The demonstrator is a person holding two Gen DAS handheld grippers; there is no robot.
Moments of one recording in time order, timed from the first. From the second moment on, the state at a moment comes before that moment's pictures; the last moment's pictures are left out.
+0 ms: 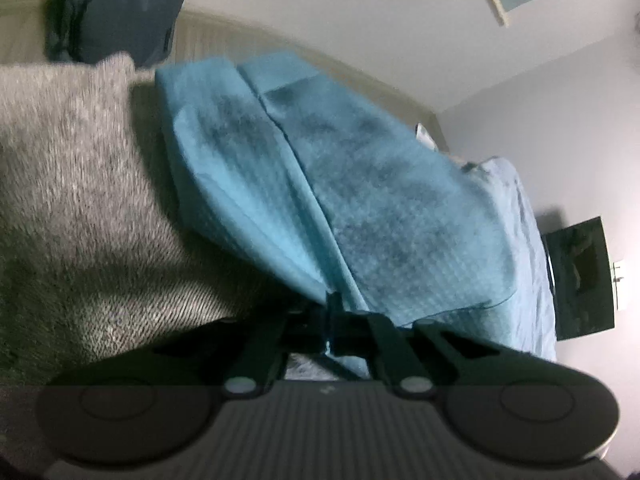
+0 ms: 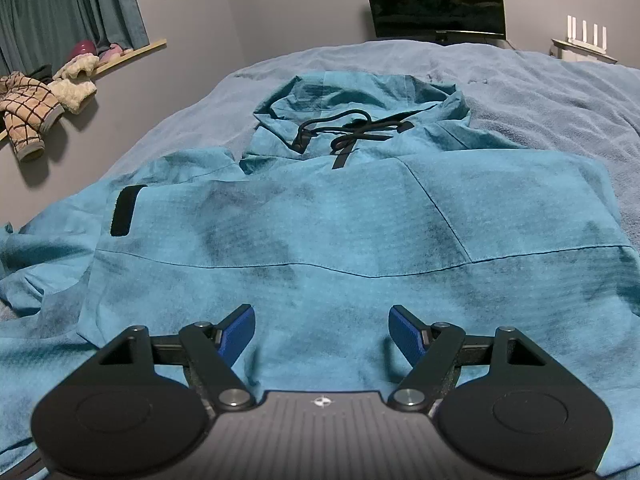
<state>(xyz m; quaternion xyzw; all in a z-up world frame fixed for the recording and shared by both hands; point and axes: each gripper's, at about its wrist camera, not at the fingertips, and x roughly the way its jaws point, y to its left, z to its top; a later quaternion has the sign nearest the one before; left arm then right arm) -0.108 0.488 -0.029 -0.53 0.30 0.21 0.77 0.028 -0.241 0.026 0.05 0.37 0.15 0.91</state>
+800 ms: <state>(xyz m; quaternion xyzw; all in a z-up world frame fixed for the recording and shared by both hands) -0.064 0.263 0.216 -0.28 0.16 0.05 0.95 0.025 -0.251 0.034 0.08 0.36 0.14 0.92</state>
